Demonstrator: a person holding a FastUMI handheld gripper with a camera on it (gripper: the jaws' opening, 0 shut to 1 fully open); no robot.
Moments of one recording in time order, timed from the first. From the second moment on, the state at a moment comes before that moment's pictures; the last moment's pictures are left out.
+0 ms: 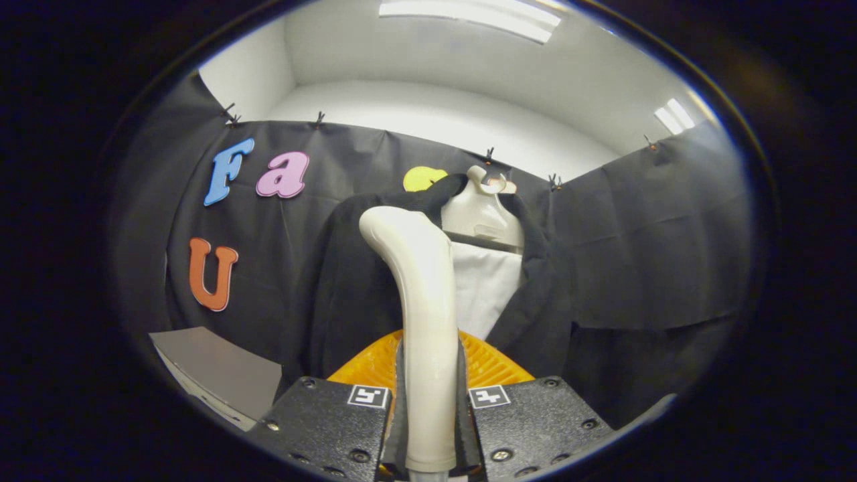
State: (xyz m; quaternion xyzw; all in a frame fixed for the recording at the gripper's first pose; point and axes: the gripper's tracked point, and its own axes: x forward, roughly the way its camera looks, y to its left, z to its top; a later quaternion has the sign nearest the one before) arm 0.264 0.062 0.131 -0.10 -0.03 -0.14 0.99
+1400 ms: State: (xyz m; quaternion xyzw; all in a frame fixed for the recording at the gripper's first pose) arm 0.190 0.035 -0.030 -0.13 0.14 -0.15 0.97
